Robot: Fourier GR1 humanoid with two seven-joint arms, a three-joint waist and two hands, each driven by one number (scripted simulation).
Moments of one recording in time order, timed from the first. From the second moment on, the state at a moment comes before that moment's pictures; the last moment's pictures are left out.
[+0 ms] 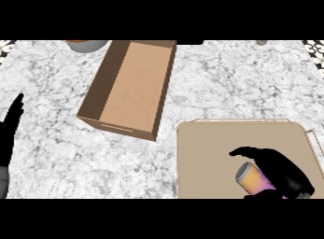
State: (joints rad) left arm -0.08 0.38 0.13 -1.36 -0.20 0.13 0.07; right arm 0.08 -0.33 0.23 -1.74 0.69 0.48 0.23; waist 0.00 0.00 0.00
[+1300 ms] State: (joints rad) left arm -0.18 0.35 0.11 -1.31 -0.23 0.10 0.05; right arm -0.78 -0.47 0.05 -0.96 0.84 0.09 -0.51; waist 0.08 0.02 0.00
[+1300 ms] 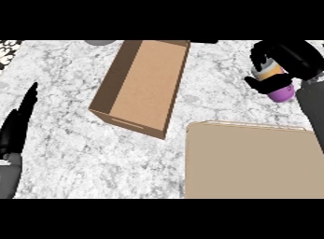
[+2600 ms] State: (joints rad) left arm -0.14 0.34 0.13 -1.35 -0.25 0.10 0.07; right arm -1.41 -0.05 -0.10 -0.39 0.68 0.11 -0.44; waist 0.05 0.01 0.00
